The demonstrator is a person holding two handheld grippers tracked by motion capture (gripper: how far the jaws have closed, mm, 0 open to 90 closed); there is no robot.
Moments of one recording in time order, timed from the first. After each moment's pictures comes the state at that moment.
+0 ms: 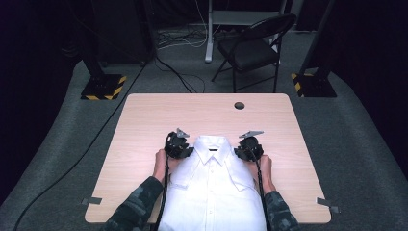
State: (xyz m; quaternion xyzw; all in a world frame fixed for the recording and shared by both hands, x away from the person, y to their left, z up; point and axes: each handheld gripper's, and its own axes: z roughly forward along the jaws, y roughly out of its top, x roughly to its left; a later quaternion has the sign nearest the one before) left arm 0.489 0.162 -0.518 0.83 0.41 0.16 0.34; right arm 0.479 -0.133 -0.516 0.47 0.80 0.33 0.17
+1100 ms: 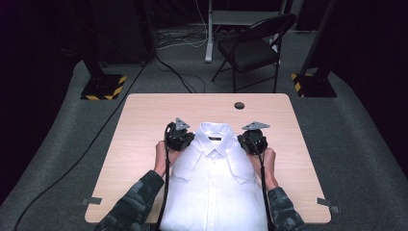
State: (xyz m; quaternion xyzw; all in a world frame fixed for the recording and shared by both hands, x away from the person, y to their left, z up) left arm 0.484 0.154 -0.461 0.80 0.39 0.22 0.40; right arm 0.466 -0.131 -0.455 0.45 0.78 0.37 0.24
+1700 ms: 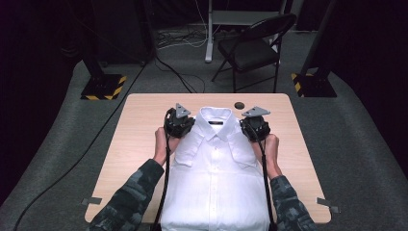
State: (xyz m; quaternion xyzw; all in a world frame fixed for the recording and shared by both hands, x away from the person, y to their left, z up) left arm 0.499 0.151 -0.414 0.79 0.37 0.26 0.42; right arm 0.473 -0.124 -0.399 0.42 0.77 0.36 0.32
